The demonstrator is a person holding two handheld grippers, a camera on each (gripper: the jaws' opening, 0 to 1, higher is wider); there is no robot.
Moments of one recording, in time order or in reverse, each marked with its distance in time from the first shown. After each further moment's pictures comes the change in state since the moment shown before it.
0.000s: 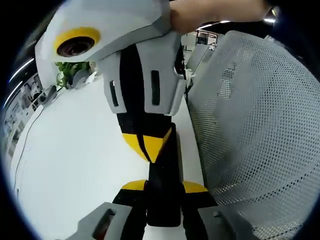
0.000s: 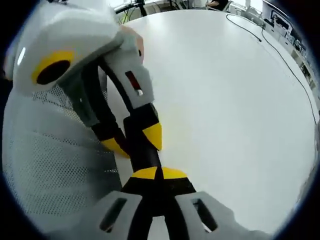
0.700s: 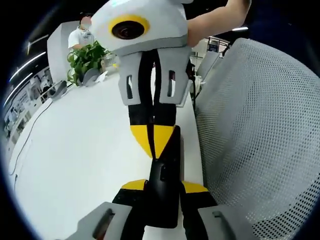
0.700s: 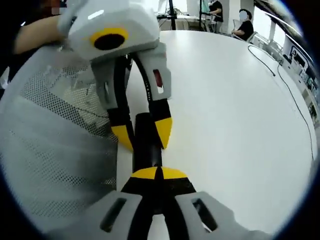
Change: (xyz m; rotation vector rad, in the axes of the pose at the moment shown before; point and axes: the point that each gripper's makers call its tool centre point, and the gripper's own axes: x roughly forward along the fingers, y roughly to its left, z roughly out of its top) left arm 0.000 0.000 0.001 -0.079 -0.052 0.063; right arm -0.008 0.002 -0.006 -0.239 -0.181 0.021
